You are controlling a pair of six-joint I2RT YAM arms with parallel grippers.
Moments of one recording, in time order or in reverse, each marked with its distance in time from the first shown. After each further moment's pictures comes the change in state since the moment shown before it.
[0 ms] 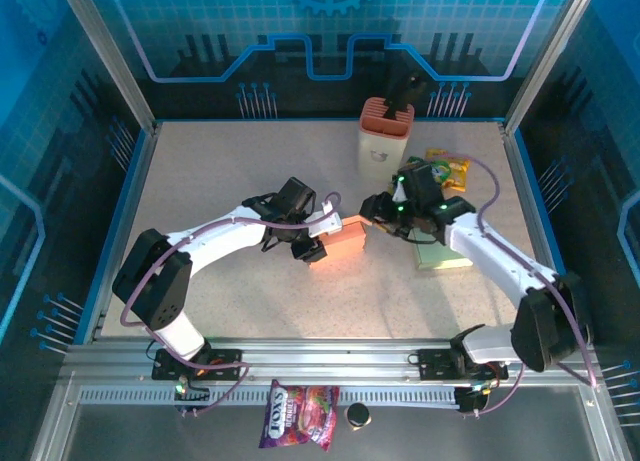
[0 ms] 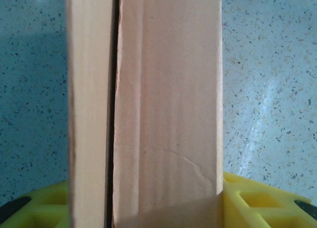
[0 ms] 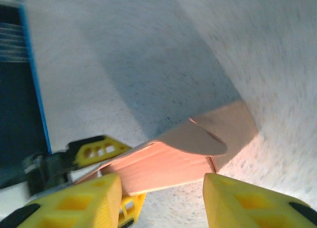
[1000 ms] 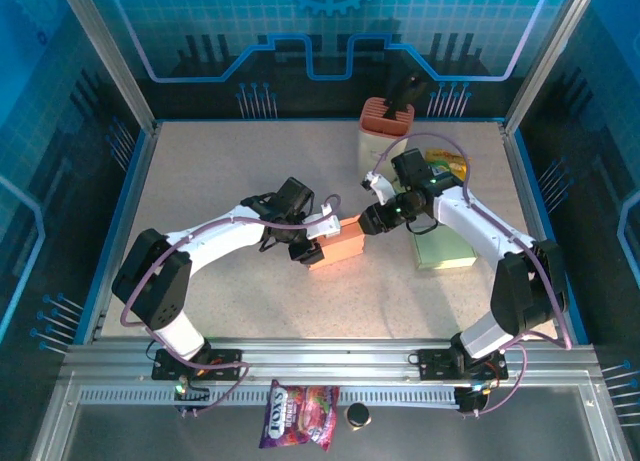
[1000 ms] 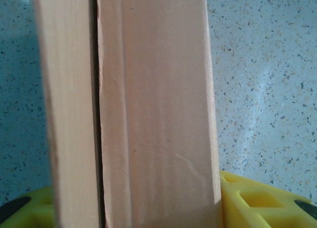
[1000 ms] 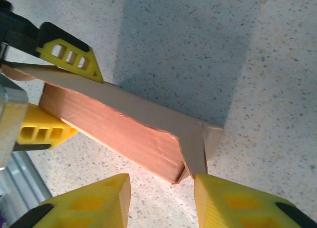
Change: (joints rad) left arm 0.012 -0.001 0.000 -0.031 0.026 0.050; right arm -0.015 0.224 0.183 -0.258 -0.120 -0.903
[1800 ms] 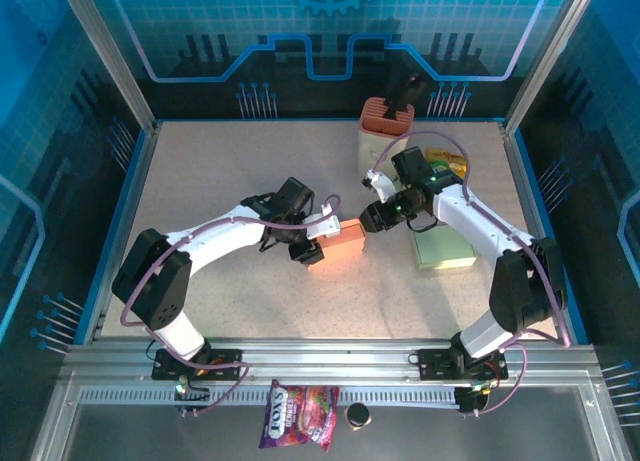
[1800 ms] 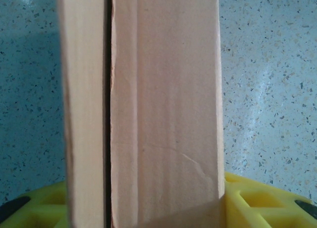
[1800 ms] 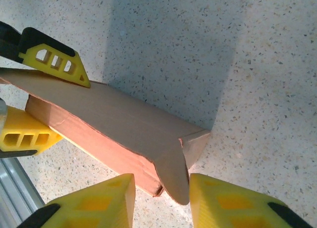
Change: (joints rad) left arm 0.000 0.000 0.000 0.000 0.000 0.000; right arm -0.005 0.027 0.029 -0.009 0.011 -0.011
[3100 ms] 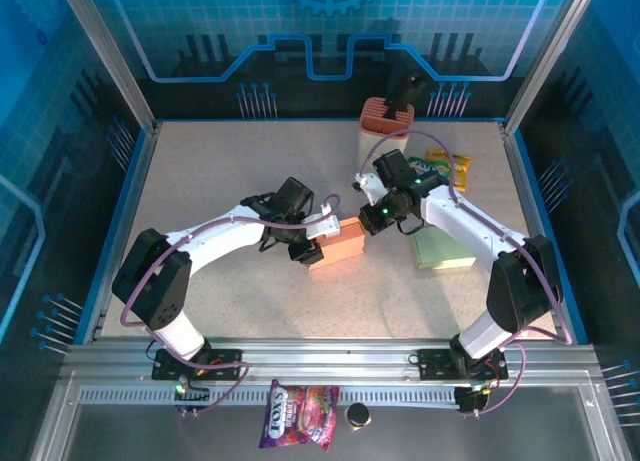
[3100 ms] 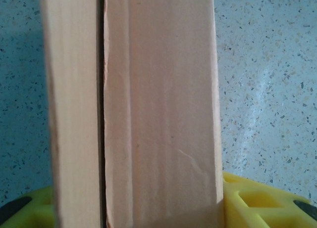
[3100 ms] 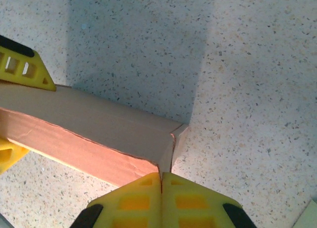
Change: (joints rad) left arm 0.002 0.000 0.000 -0.002 0.000 -0.007; right arm 0.123 -0.002 0.032 -0.027 0.267 0.124
